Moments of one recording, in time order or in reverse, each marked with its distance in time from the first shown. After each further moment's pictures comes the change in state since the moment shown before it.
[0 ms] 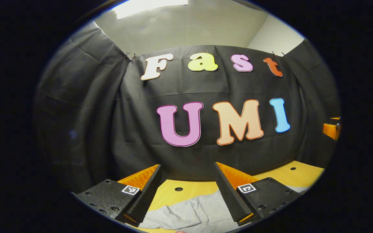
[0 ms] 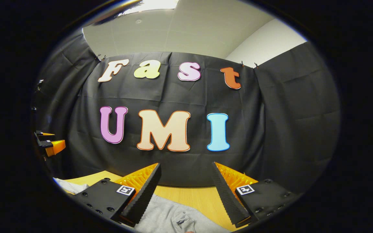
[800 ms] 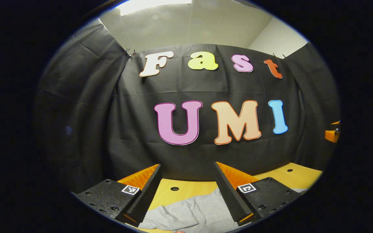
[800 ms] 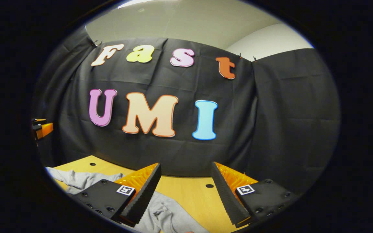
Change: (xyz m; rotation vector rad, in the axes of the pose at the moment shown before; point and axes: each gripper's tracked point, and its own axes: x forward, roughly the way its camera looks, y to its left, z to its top) left arm 0.006 -0.001 -0.004 -0.034 0.007 -0.034; right arm 0.003 -0.084 -0.037 -0.094 0.174 -0.093
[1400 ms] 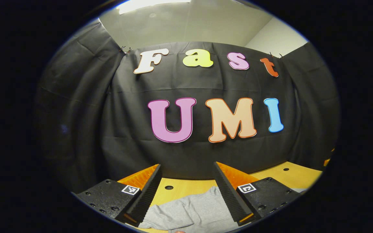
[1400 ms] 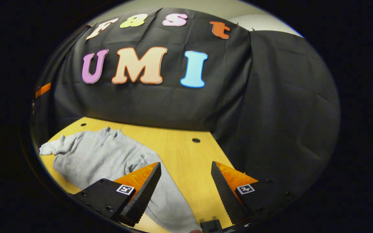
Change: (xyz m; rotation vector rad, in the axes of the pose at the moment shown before) left arm 0.012 -0.020 -0.010 -0.002 0.019 -0.047; right arm -0.052 -0.070 -0.174 -0.062 0.411 -0.014
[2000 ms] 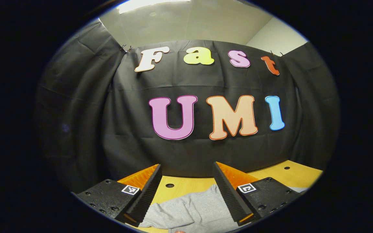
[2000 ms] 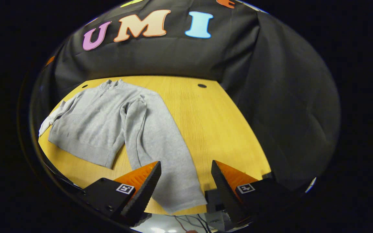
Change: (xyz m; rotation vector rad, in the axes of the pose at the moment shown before) left arm -0.003 0.005 -0.008 0.004 0.022 0.019; right arm -0.014 -0.001 -0.156 -0.011 0.393 0.054
